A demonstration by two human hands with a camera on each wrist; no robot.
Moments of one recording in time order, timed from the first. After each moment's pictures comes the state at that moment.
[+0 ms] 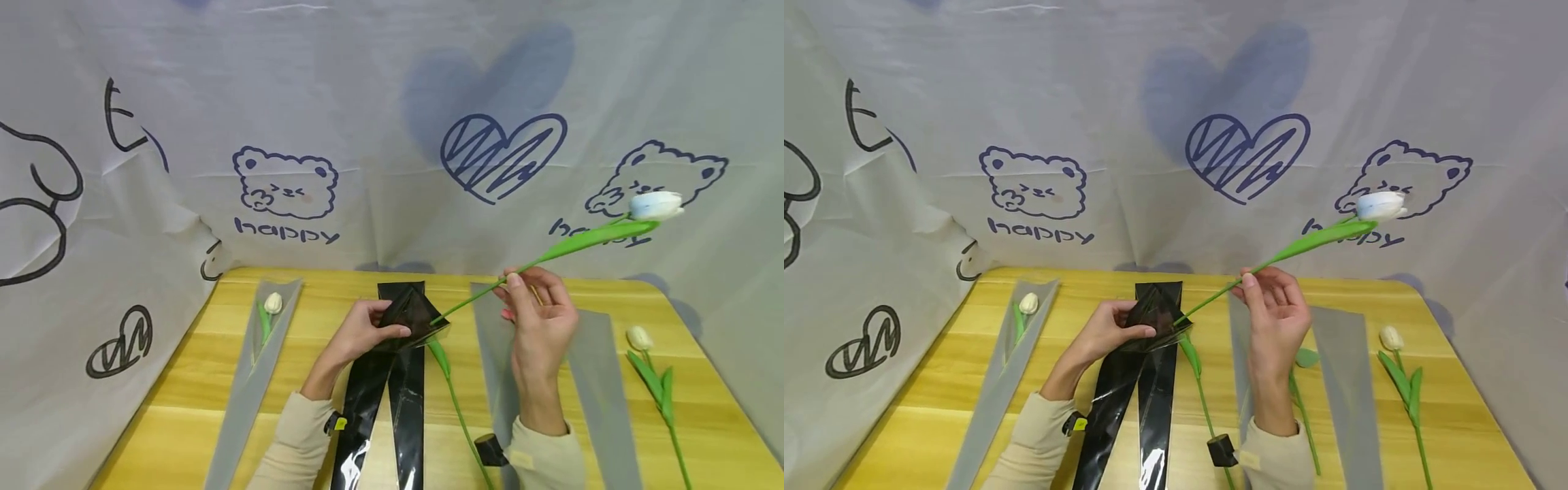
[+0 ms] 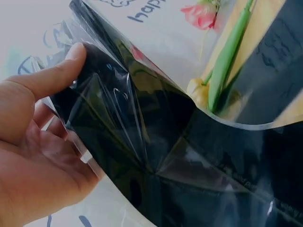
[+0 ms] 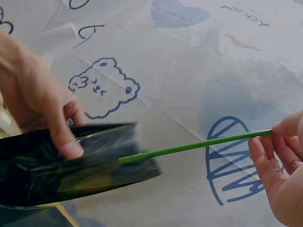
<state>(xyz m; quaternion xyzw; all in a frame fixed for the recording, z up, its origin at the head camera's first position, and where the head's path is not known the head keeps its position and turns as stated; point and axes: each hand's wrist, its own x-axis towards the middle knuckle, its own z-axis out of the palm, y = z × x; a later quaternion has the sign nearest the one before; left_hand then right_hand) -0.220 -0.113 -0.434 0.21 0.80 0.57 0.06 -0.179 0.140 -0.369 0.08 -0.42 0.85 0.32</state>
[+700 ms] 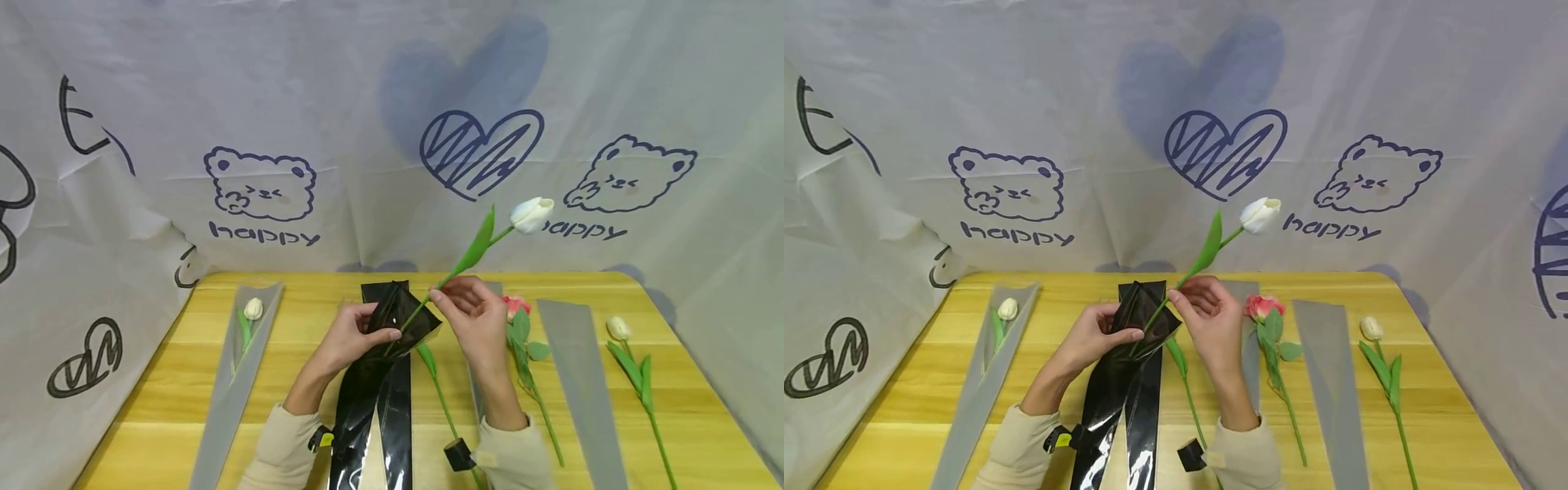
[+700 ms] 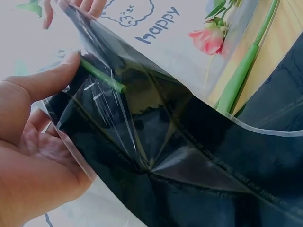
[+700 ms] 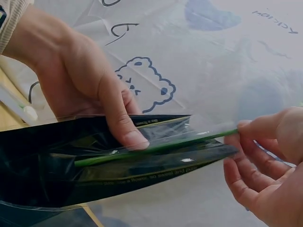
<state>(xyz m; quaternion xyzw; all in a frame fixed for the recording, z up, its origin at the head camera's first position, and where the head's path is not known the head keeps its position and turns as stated) -0.210 -0.101 -0.426 0.22 0.74 0.63 0.08 -0.181 0.117 -0.387 0.11 -0.65 0.72 0.21</state>
